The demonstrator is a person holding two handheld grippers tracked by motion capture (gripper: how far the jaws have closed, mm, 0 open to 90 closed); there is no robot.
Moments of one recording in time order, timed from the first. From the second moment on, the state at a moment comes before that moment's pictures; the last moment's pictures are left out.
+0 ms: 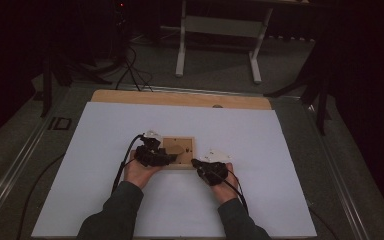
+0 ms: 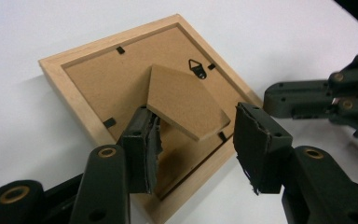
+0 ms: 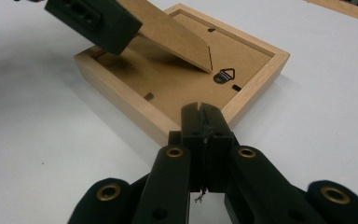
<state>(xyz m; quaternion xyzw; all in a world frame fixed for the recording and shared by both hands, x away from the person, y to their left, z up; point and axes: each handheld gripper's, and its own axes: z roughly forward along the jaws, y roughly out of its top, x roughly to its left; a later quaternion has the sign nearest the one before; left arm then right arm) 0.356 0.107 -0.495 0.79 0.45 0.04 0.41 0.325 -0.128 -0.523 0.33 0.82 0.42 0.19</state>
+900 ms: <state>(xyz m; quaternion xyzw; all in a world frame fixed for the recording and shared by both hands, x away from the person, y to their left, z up) 0.377 0.106 -0.500 0.77 0.48 -0.01 0.42 0.325 -0.128 -0.523 0.33 0.82 0.42 0.19</state>
